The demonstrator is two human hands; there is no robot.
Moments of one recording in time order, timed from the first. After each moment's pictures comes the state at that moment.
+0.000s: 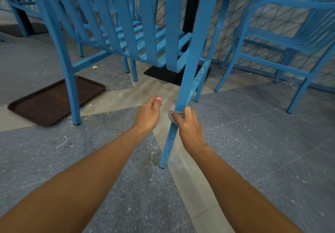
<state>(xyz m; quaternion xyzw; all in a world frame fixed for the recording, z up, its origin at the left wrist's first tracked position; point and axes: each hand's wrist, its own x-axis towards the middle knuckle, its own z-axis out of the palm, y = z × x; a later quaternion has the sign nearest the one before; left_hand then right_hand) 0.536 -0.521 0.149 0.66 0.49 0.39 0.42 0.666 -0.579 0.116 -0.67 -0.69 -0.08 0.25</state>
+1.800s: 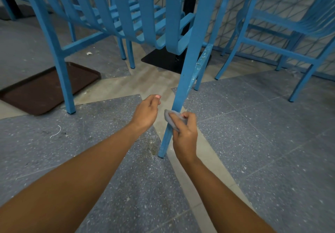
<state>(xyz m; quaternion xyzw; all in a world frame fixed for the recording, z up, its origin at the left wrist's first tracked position) 0.533 -0.518 0.112 0.67 0.49 0.35 0.43 0.638 -0.595 0.051 -0.63 -0.57 -0.02 0.53</state>
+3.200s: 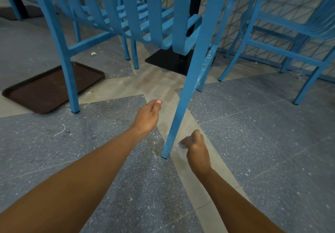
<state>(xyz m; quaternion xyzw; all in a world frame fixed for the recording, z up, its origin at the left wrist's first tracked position) 0.521 -0.521 0.099 0.67 0.50 0.33 0.43 0.667 -0.620 0.024 -0.76 -0.48 0.23 0.37</state>
